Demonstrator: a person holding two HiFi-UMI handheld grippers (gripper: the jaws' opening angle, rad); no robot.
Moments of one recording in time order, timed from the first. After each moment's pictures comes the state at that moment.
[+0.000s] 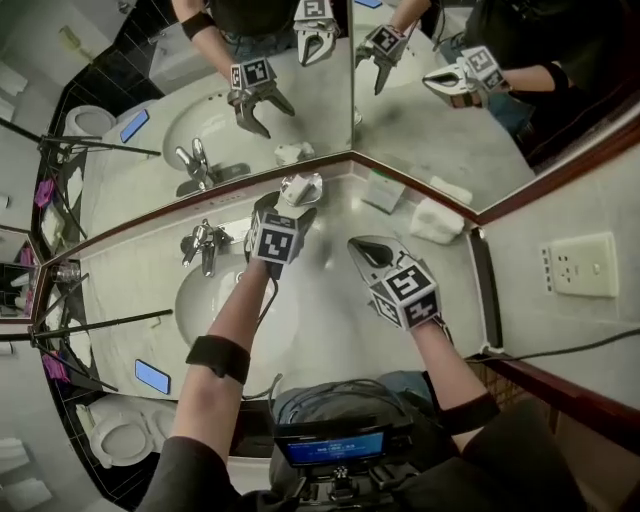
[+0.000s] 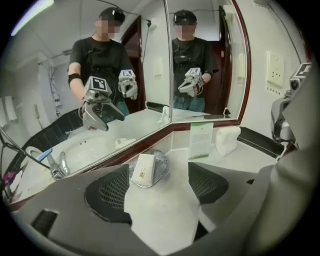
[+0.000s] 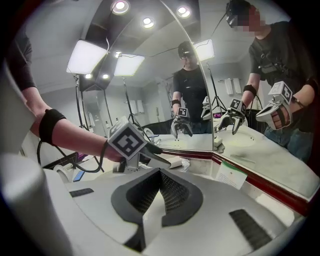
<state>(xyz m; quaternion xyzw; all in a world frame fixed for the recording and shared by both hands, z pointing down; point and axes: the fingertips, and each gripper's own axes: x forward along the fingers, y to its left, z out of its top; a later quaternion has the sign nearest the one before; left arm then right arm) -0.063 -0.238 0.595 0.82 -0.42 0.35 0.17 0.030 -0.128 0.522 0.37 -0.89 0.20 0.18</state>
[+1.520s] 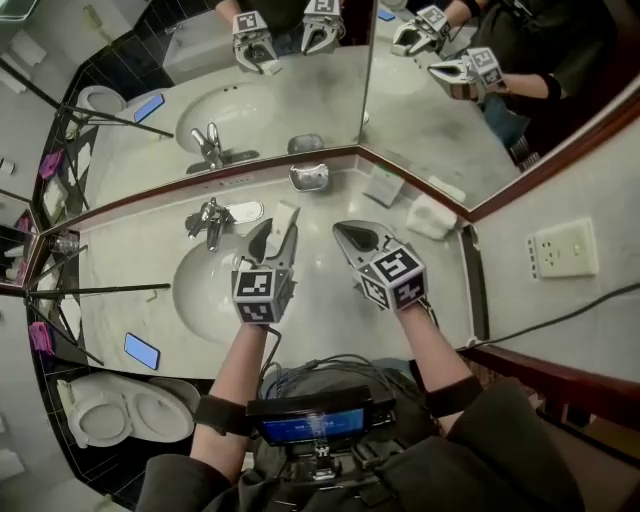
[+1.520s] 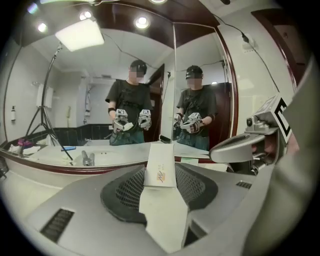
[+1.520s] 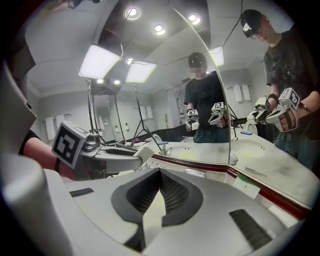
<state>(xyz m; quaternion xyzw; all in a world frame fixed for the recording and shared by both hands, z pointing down) -0.107 -0.112 0.479 0.81 -0.55 0.15 0.14 -0.009 -0.107 0.481 0.34 -0.92 0.17 0.14</state>
